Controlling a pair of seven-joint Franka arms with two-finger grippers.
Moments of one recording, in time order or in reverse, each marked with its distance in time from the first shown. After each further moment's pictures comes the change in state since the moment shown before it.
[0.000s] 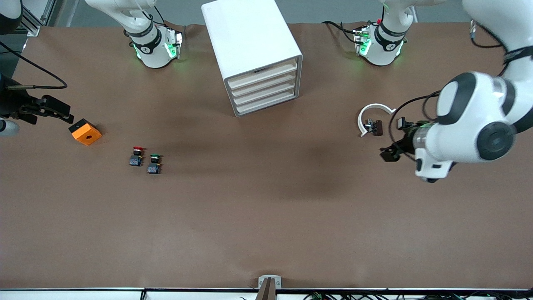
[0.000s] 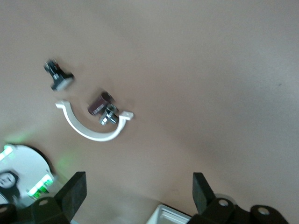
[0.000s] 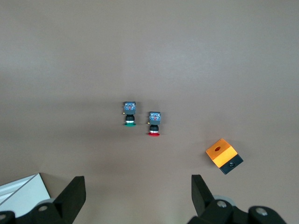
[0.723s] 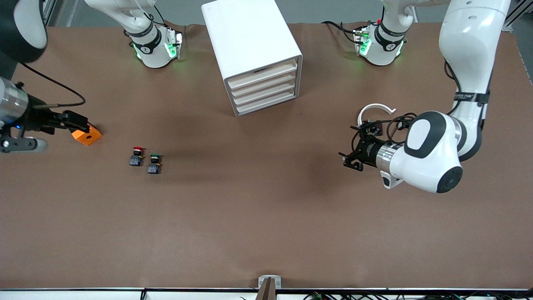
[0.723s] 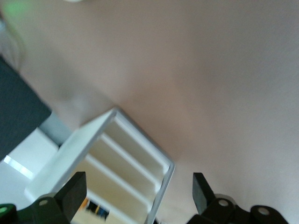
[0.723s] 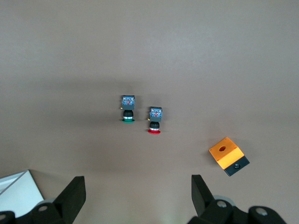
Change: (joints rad) left arm -0.021 0.180 0.001 0.029 -0.479 -0.046 -0.437; right arm 0.021 0.094 -0.001 -0.038 -0.021 0.046 0.000
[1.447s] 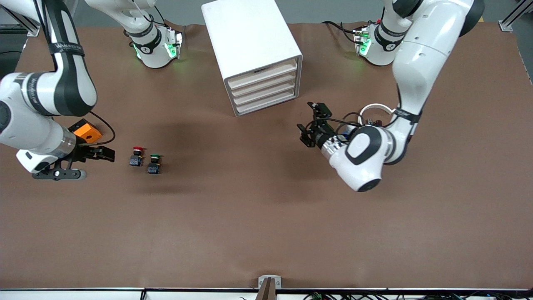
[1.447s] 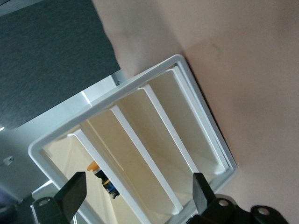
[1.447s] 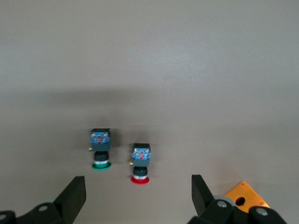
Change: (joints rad) left arm -0.202 0.173 -0.004 0.000 -0.181 -0.113 -0.361; right arm -0.035 0.042 -0.019 -0.409 -0.035 0.538 0.010
